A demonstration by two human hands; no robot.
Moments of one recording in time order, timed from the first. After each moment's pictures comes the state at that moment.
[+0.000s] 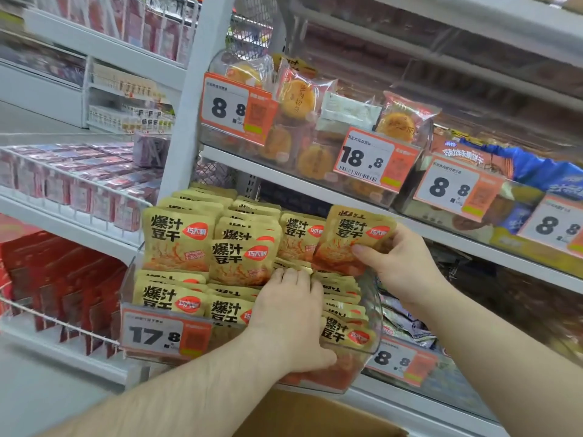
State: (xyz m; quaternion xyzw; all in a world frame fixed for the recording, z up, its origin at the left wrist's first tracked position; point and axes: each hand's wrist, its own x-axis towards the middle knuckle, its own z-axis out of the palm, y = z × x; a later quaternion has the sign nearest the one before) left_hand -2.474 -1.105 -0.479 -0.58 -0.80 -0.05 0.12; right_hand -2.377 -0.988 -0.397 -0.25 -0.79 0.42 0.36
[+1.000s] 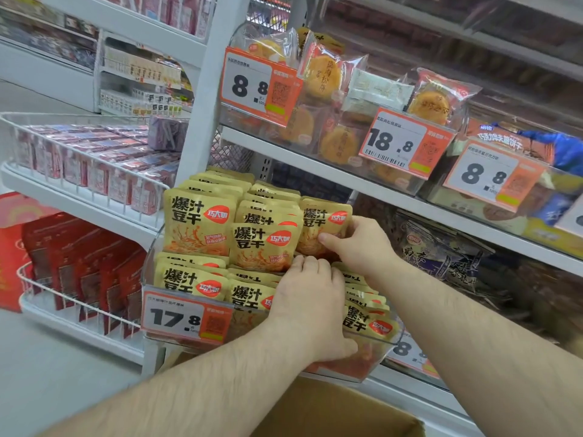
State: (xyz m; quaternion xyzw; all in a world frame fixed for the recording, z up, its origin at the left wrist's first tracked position) left_hand -2.474 -1.106 -0.484 -0.58 -0.80 -0.09 0.16; right_hand -2.447 -0.981 -0.430 -0.36 -0.85 0.28 0.26
